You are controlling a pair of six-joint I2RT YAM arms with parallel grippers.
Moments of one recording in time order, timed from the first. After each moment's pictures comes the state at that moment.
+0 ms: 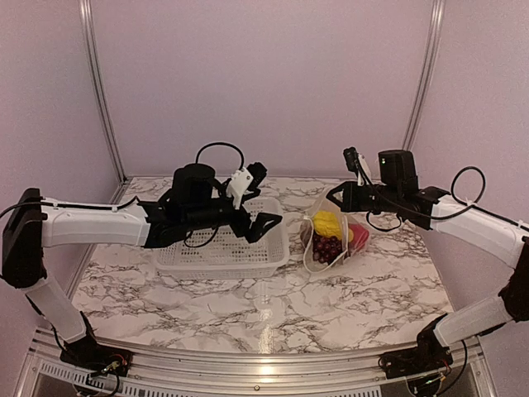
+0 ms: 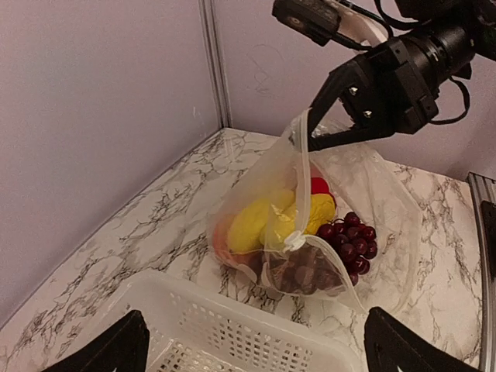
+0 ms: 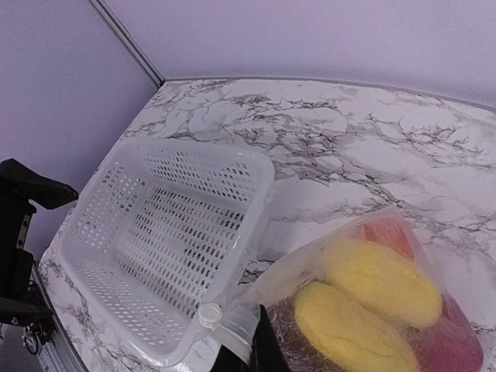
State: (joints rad) left arm -0.86 1.62 1.10 0.28 0.12 0.11; right arm 0.46 1.31 1.00 -0.16 -0.32 0.32
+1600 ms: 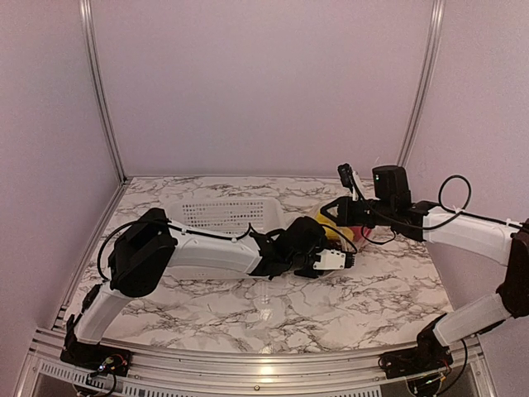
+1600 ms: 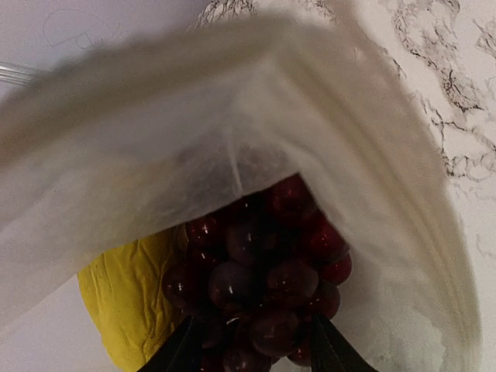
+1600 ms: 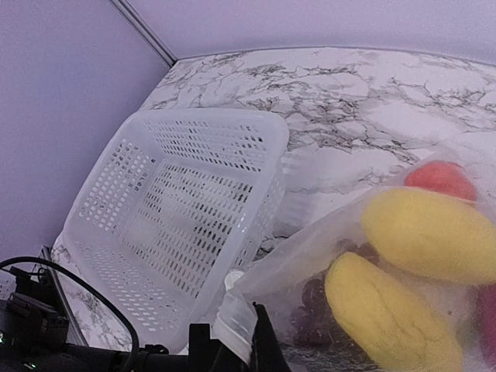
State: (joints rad) left arm -1.14 2.39 1.82 -0.02 -0.20 0.93; right arm 0.47 1.34 0.88 -0.03 -0.39 0.37
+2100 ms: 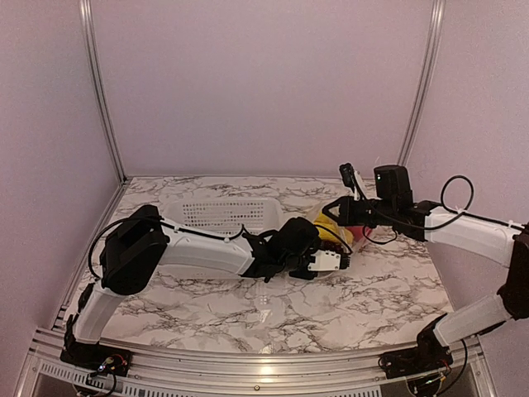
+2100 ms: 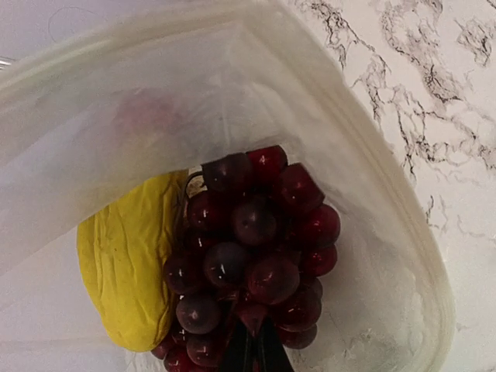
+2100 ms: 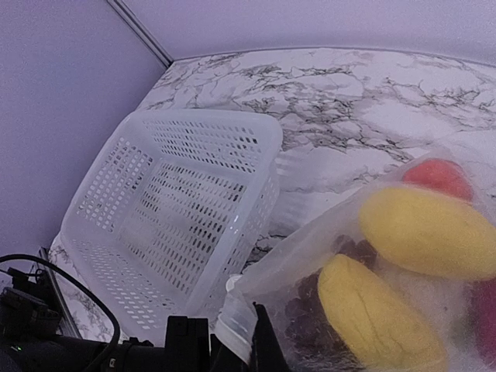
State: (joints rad) left arm -1.14 2.33 1.72 0.03 -0.19 0.92; right arm 0.46 1.33 0.88 -0.04 -0.38 0.37
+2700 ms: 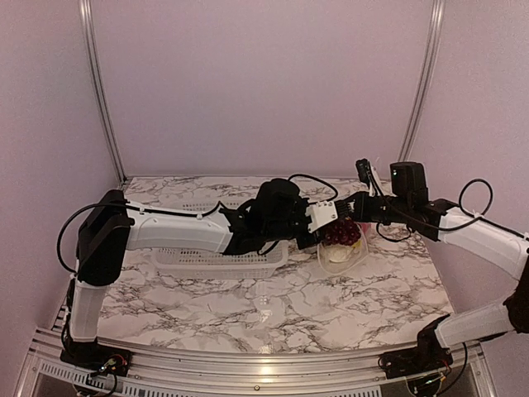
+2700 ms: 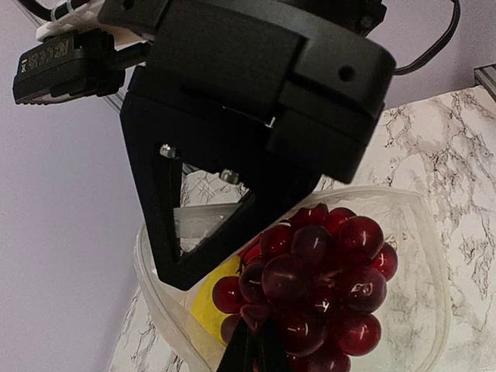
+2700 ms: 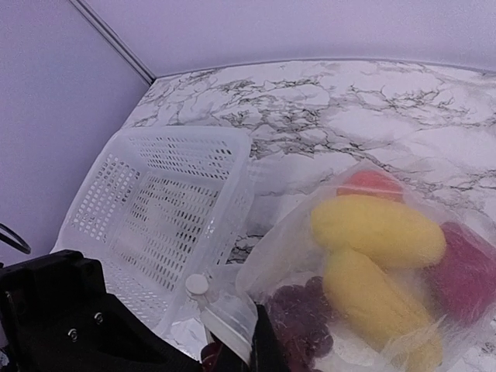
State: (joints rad) left arm -1.08 2.15 1.66 0.22 0.04 0.61; right arm 0.39 1.23 0.88 -0.15 -0.38 0.36
